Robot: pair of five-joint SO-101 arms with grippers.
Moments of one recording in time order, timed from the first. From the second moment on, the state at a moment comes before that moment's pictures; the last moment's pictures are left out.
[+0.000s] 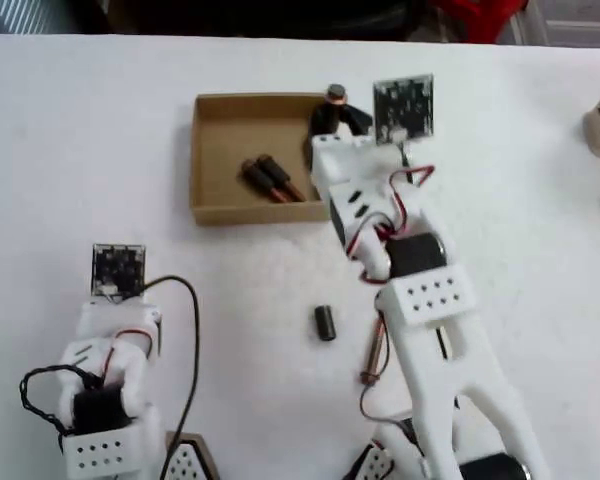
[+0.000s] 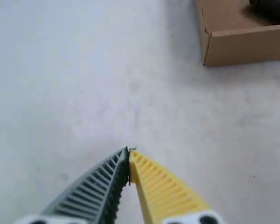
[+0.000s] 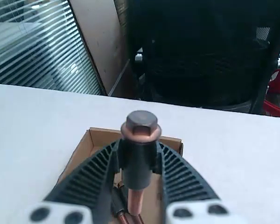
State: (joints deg) left arm -15.4 -104.2 97.1 58.4 -7.3; right arm -18.5 -28.5 30.5 22.7 -3.9
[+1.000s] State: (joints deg) left arm -15.4 -104.2 97.1 58.4 -7.3; right arm -18.6 32.0 -15.9 43.9 4.3
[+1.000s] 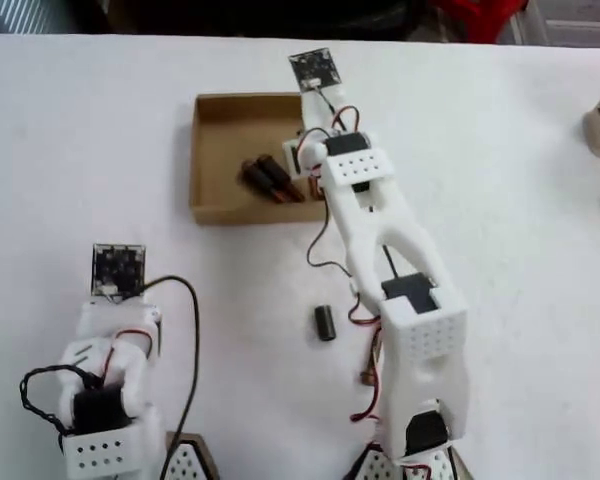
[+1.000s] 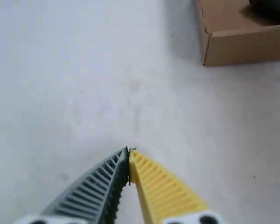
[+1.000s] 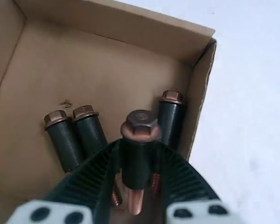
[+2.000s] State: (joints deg) left arm -15.4 -104.2 97.1 58.4 -7.3; right arm -20.8 25.5 -17.2 54.2 10.9
